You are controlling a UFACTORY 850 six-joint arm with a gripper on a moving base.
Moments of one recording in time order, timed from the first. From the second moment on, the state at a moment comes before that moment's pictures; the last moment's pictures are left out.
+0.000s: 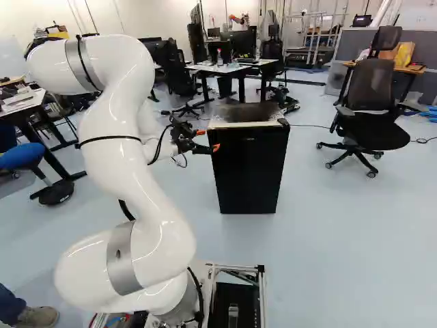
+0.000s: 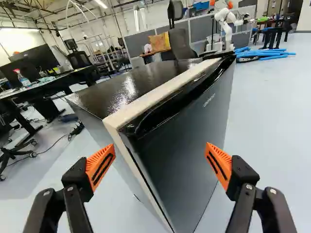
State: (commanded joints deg) arm 23.6 -42.9 -55.7 69.8 72.8 0.0
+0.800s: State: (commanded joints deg) arm 21.6 -42.9 -55.7 69.8 72.8 0.0
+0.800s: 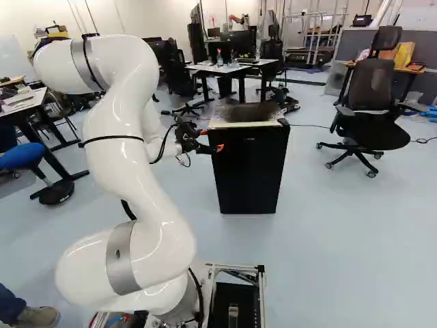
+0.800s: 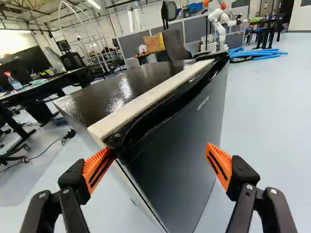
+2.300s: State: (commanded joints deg) arm 23.8 -38.7 -48.4 69.8 74.6 0.0
